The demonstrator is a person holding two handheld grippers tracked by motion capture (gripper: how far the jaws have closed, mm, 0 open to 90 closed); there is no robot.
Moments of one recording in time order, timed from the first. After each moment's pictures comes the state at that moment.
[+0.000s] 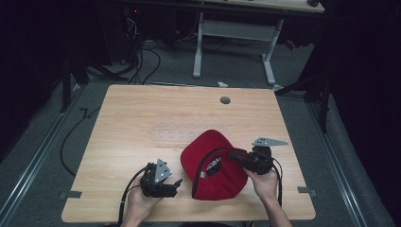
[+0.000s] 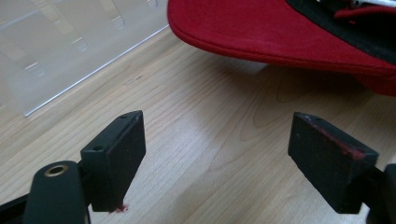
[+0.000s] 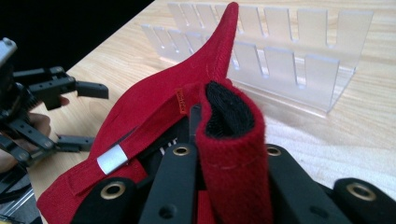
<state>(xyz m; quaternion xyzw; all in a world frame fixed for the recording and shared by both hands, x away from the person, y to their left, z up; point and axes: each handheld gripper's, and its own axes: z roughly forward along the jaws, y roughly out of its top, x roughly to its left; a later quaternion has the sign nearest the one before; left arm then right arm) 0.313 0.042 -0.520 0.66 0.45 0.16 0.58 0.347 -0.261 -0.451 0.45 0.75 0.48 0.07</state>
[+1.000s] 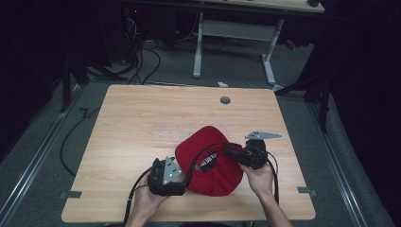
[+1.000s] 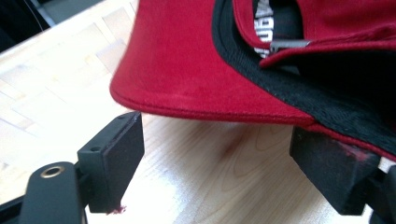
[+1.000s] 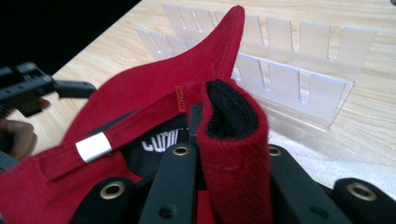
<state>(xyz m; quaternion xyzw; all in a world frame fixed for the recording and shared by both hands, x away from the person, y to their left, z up) 0.306 0.023 -0.492 0.66 0.40 0.18 0.61 0.357 -0.241 -0.434 0.46 0.76 0.45 0.08</state>
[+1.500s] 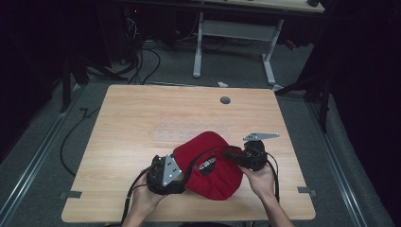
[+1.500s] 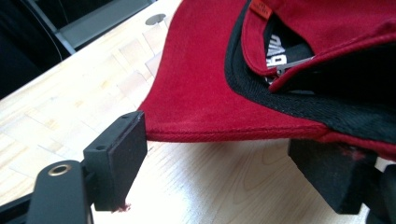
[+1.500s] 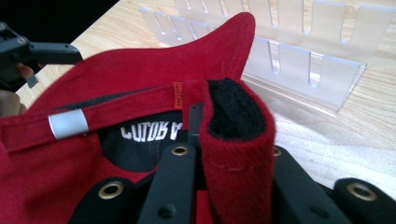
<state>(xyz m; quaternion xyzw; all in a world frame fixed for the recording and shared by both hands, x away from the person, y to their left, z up) 0.302 0.022 -0.475 0.66 0.37 0.21 0.62 0.354 -0.239 -0.434 0.46 0.78 0.43 0.06</state>
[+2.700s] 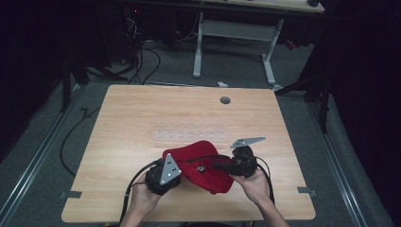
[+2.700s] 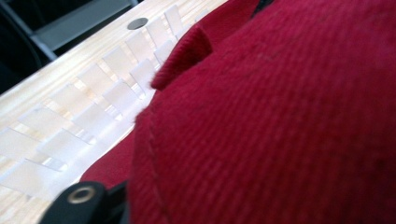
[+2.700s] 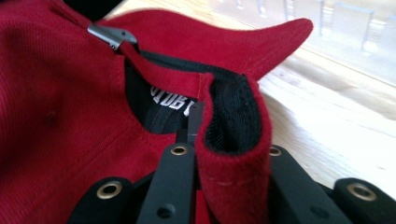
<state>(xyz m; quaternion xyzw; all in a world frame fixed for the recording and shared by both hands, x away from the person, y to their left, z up) 0.297 0.031 -0.461 0.68 0.36 0.15 0.62 0.344 -0.212 -0.436 0.40 0.81 0.42 -0.02</state>
